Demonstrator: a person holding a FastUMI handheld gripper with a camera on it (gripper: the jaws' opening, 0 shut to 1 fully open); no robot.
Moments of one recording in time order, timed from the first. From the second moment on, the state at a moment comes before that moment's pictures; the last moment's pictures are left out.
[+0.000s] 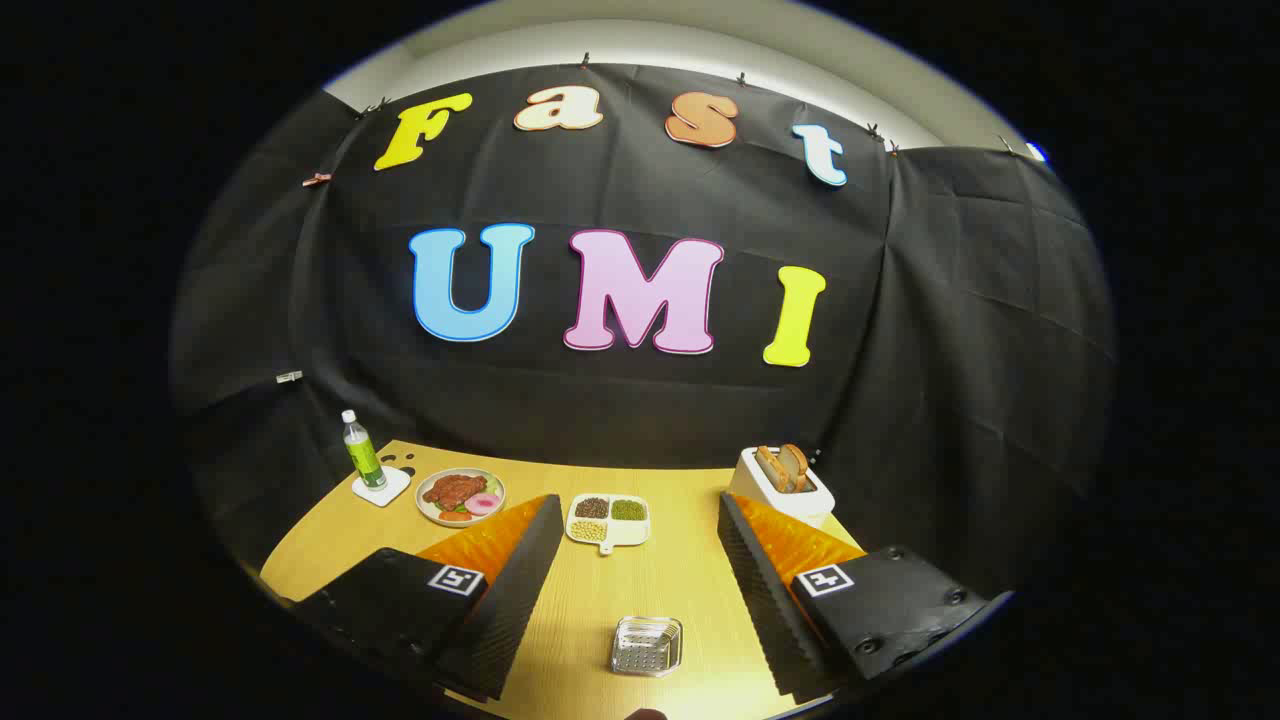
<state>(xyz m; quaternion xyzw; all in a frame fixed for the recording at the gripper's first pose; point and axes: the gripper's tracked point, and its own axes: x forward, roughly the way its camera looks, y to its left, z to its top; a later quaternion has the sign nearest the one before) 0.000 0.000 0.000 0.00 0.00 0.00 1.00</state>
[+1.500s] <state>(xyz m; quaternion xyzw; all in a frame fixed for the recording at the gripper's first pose) 0.000 0.079 -0.098 -0.03 0.14 0.03 0.99</state>
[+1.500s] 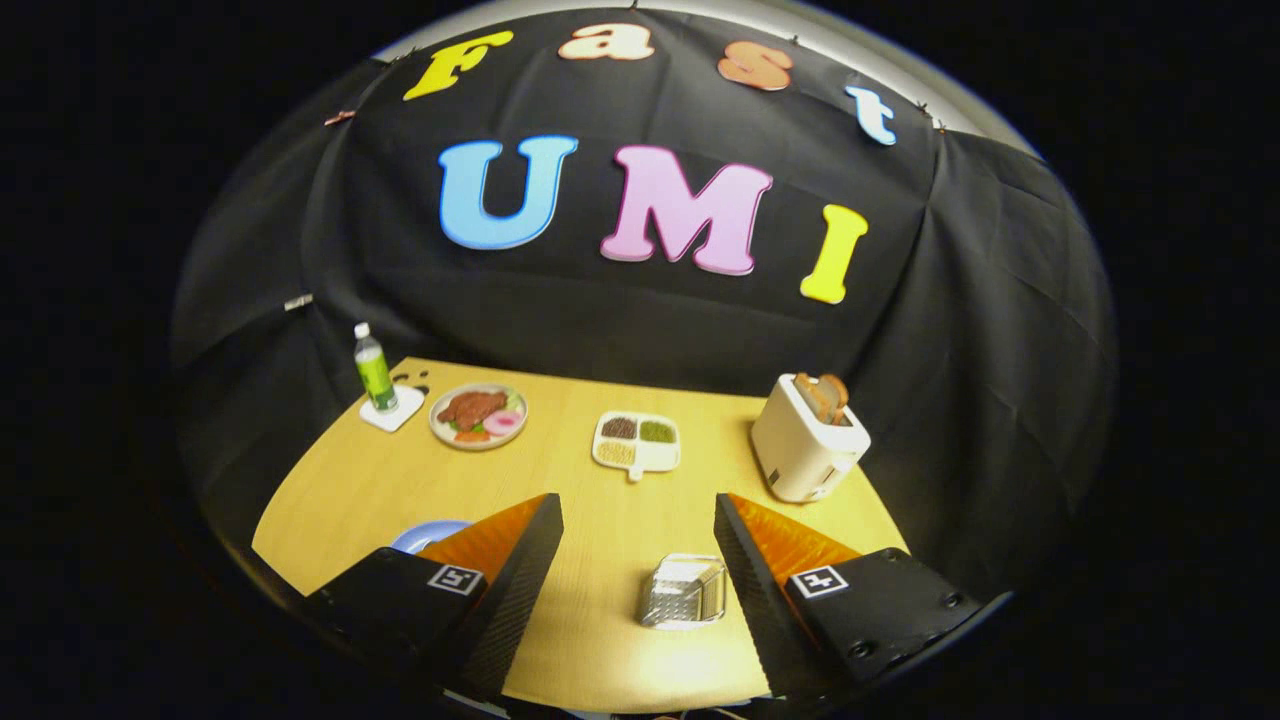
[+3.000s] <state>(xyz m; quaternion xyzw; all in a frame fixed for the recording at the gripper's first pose) 0.004 0.245 -0.359 0.00 0.43 0.10 0.90</state>
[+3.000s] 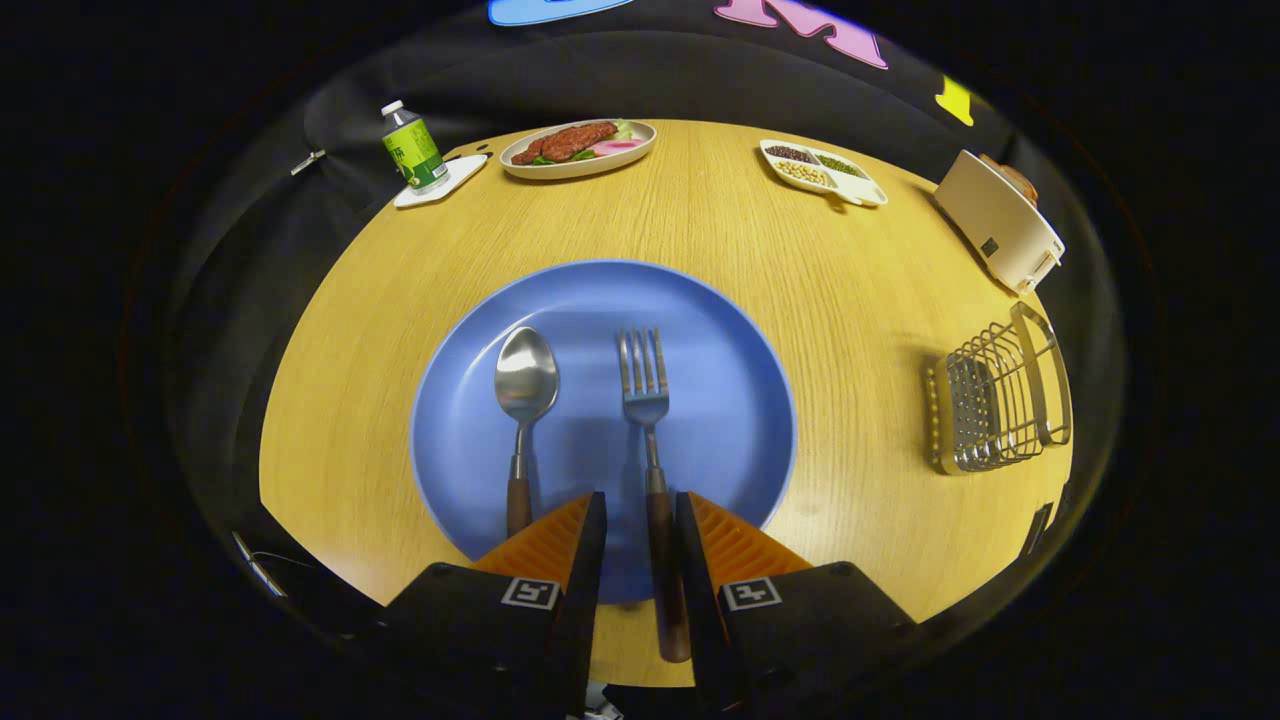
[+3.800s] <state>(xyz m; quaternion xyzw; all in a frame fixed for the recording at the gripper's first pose) -0.008 0.185 -0.283 0.01 0.45 -0.02 0.89</state>
